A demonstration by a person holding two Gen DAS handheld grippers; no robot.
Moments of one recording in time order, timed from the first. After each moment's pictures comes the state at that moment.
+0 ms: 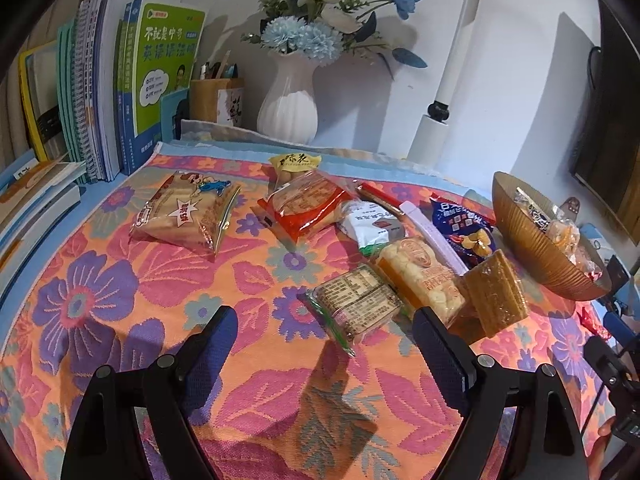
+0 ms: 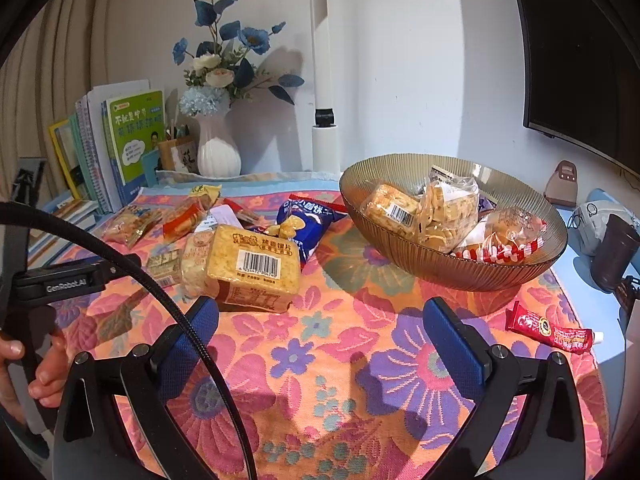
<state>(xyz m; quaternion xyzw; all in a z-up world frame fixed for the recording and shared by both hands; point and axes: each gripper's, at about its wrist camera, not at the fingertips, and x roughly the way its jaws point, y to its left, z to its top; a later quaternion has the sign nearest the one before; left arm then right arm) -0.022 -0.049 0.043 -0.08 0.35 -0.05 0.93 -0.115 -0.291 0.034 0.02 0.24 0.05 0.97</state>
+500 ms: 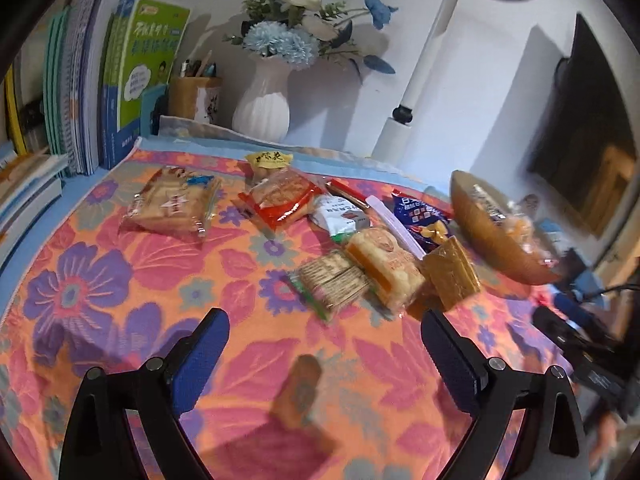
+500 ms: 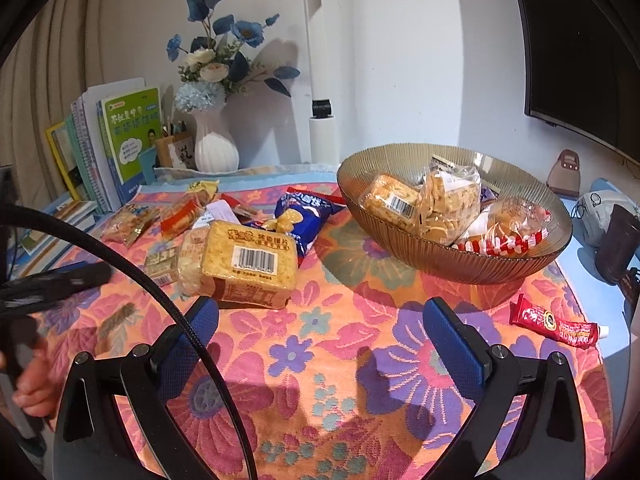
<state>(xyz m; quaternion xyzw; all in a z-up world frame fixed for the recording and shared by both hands) -0.050 -0.016 0.055 -0.11 0.35 -0.13 0.92 -0.106 -0.297 0.032 0.04 0.26 0.05 0.96</state>
